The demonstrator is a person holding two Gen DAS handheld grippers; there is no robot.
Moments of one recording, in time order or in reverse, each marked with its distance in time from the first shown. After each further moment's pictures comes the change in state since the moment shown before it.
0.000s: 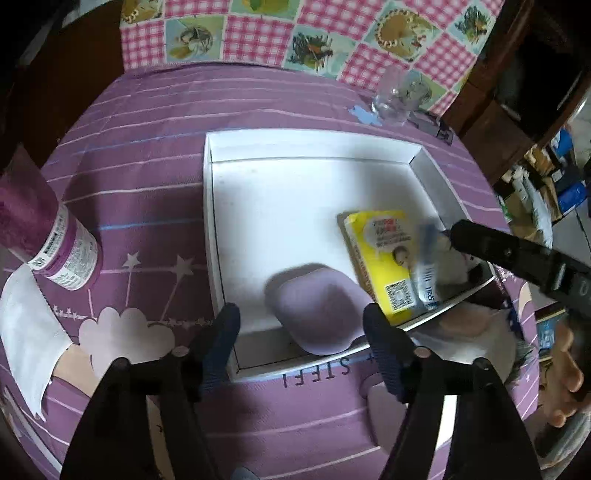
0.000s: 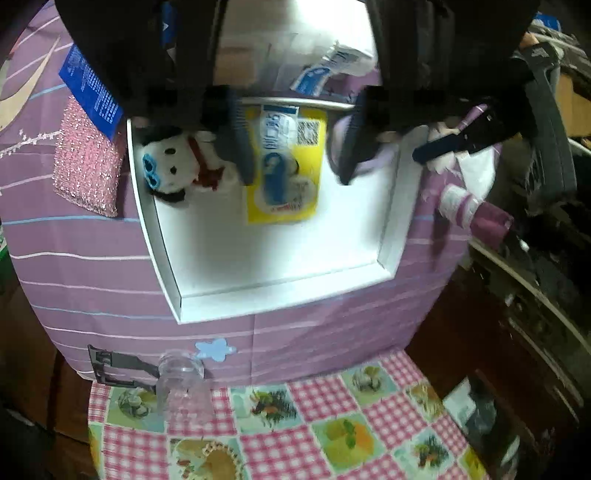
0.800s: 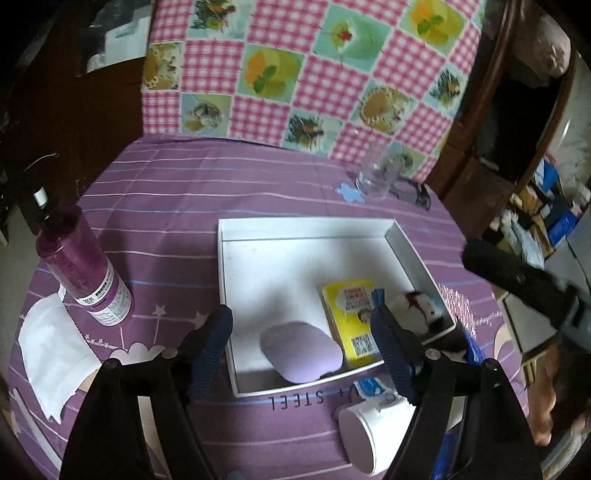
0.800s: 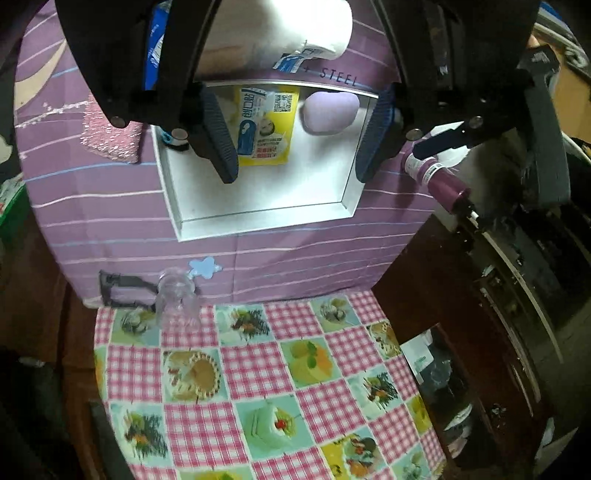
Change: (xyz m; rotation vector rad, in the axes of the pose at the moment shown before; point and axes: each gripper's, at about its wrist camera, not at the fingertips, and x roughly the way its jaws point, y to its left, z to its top) left arm -0.062 -0.011 0.005 -0.024 -0.258 -0.006; right arm -0.071 0.031 -0.007 -0.107 -0.266 0.008
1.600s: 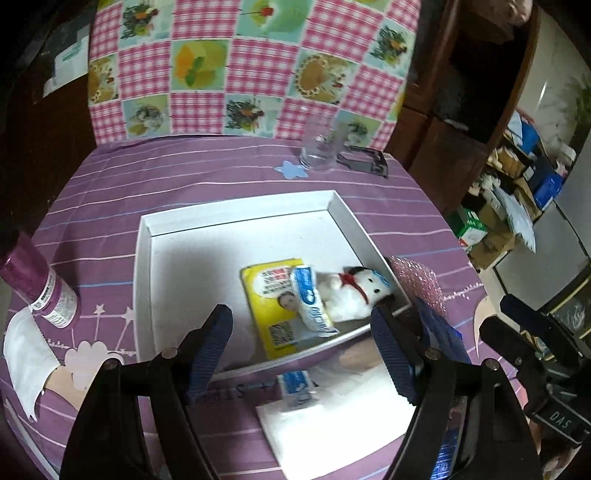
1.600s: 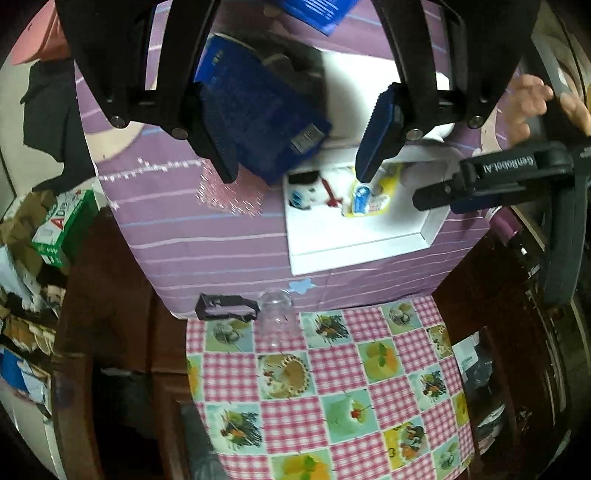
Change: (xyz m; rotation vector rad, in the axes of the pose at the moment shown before) left arm 0.025 -0.088 -0.017 0.139 0.068 -0.037; right arm -0.067 -0.077 -0.077 0.017 -0.039 -0.216
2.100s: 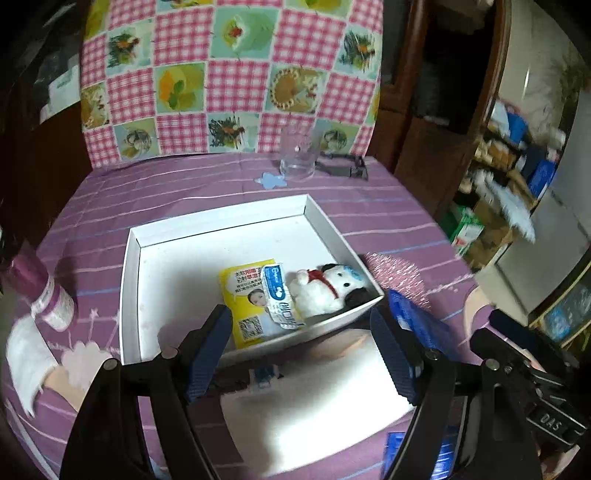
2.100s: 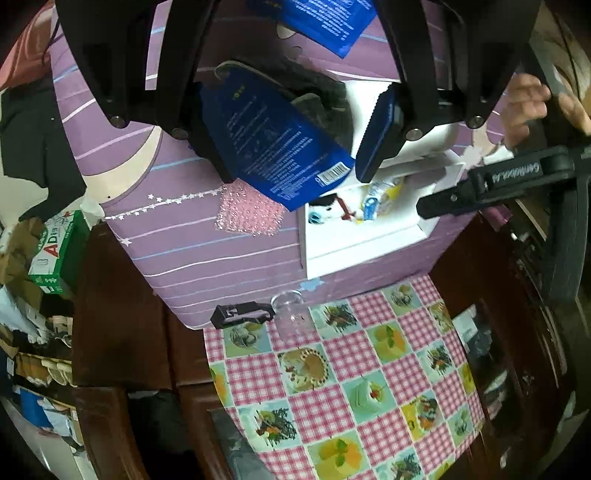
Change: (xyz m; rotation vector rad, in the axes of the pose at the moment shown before) left arm -0.017 -0.031 -0.023 0.039 -0.092 -0.001; right arm -0.017 -0.033 -0.038 0.116 -0.079 0.075
